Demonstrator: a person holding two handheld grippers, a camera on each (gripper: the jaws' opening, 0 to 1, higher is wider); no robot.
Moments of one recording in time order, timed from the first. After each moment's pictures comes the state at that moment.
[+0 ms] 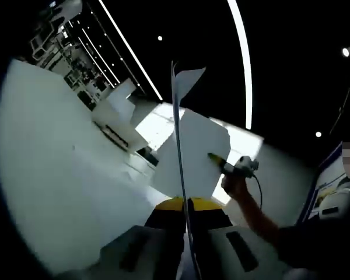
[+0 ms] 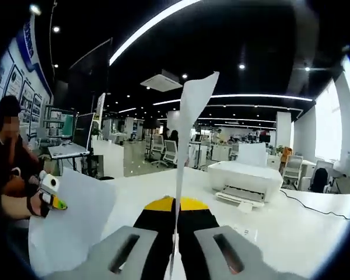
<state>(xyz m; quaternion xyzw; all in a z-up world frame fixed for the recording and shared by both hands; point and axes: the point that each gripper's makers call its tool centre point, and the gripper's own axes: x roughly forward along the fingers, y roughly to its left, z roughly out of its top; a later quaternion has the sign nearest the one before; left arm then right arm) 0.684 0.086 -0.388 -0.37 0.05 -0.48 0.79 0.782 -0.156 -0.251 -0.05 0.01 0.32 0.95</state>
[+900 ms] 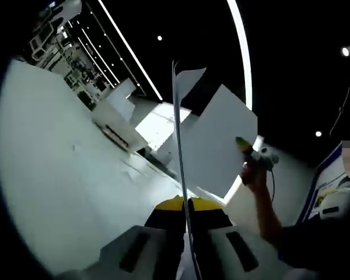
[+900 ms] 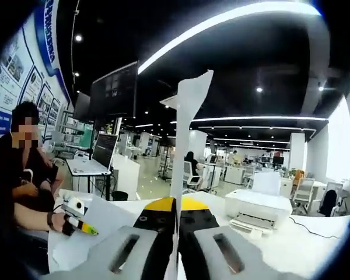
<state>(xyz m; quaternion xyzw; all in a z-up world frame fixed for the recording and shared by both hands) 0.683 0.085 -0.388 -0.37 0.05 -0.48 0.80 0.713 -0.118 -0.175 -0.06 -0.06 0.37 0.92</state>
